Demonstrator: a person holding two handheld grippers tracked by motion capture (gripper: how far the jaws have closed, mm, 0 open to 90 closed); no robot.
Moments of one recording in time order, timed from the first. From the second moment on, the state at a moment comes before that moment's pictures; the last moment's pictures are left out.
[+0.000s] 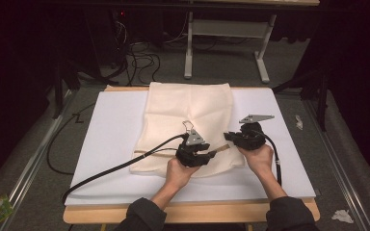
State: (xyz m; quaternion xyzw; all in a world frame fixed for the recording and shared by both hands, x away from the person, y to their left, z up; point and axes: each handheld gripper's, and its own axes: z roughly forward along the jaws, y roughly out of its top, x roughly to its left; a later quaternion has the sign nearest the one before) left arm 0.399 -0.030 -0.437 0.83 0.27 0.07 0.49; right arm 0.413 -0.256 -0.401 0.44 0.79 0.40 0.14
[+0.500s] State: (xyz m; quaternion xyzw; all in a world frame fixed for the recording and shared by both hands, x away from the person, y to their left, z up) left arm 0.403 -0.046 -0.438 0.83 0.27 0.05 0.49; right arm 0.412 -0.253 -0.399 0.44 0.79 0.41 0.13
